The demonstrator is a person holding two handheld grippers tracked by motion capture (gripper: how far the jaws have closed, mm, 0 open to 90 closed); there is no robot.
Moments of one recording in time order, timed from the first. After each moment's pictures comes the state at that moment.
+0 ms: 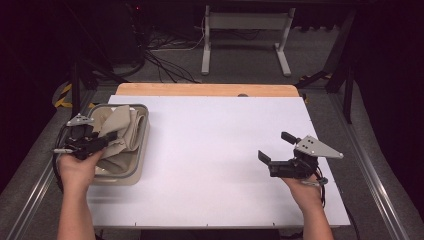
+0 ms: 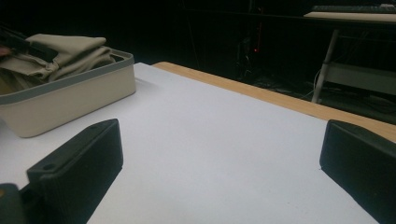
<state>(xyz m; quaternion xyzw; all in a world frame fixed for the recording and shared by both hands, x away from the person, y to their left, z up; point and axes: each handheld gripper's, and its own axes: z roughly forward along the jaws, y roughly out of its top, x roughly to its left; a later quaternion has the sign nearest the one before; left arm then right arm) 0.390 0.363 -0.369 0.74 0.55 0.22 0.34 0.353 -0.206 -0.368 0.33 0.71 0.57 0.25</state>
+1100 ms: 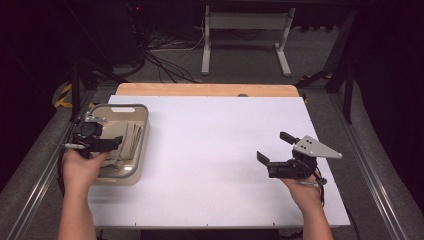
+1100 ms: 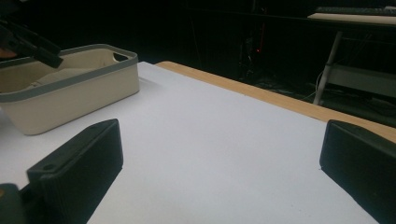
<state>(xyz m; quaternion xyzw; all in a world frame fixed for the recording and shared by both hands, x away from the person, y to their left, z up) 0.397 0.341 -0.365 0.77 0.55 0.23 0.24 0.350 -0.203 -0.364 0.32 0.72 0.56 0.25</state>
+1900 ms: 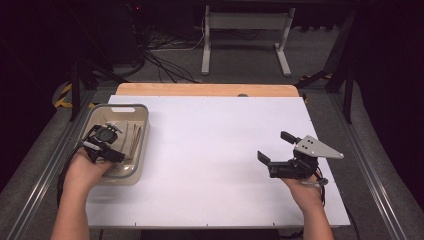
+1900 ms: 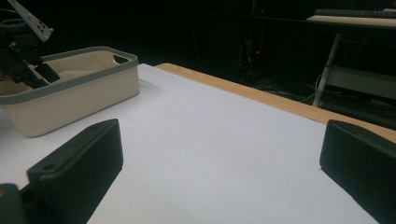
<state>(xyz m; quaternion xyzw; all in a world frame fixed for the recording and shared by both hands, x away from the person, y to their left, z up) 0.404 0.320 -0.384 0.84 0.52 0.16 0.06 0.350 -0.204 -0.362 0.32 0.72 0.57 0.26</state>
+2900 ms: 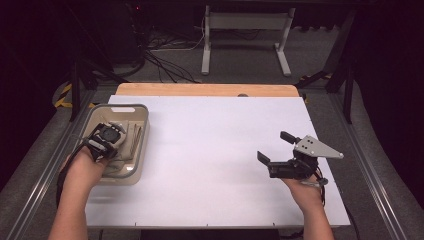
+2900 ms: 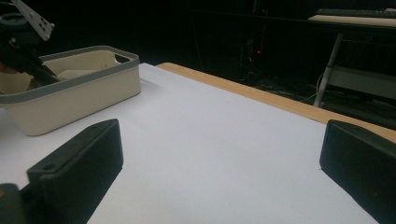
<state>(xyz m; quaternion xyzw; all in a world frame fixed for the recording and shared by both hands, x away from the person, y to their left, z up) 0.399 0.312 -0.364 0.84 0.51 0.20 0.03 0.349 -0.204 -0.362 0.32 0.72 0.57 0.25</state>
